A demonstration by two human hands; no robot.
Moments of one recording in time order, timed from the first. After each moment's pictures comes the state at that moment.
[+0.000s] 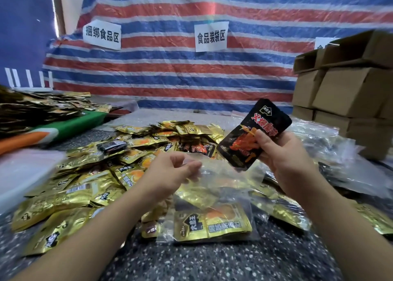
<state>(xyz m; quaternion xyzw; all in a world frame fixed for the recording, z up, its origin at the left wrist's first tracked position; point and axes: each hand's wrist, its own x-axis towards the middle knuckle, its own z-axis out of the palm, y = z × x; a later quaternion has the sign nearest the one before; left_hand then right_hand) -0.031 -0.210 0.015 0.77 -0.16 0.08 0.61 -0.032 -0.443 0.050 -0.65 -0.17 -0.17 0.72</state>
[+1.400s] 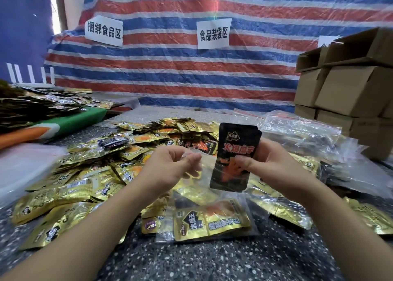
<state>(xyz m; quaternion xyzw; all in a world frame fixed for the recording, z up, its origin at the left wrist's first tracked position) -0.029 -0.211 0.016 0.75 -0.17 0.09 0.63 -0.041 -0.444 0.042 -0.79 -0.26 -0.07 0.54</state>
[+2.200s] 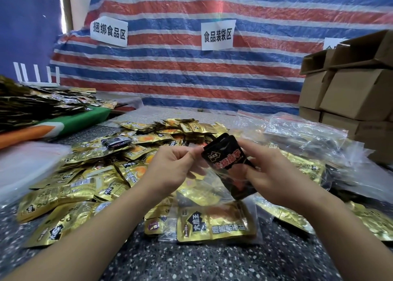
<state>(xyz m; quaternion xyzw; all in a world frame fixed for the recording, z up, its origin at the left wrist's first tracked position) -0.031 -0.215 0.015 0.71 -0.20 0.12 0.67 -0.050 -0.431 0.044 -0.88 -0.28 -0.12 0.37</state>
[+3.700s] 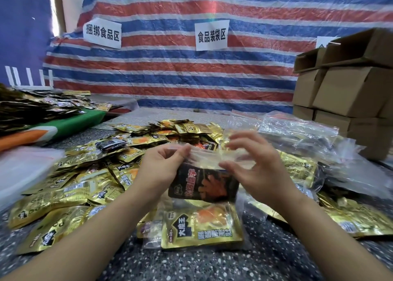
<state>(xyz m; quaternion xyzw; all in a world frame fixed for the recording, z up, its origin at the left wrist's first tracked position) -0.029 -0.213 0.011 0.65 -0.10 0.10 0.75 -0.037 -0.427 0.028 -0.83 -0.31 -0.33 0.33</state>
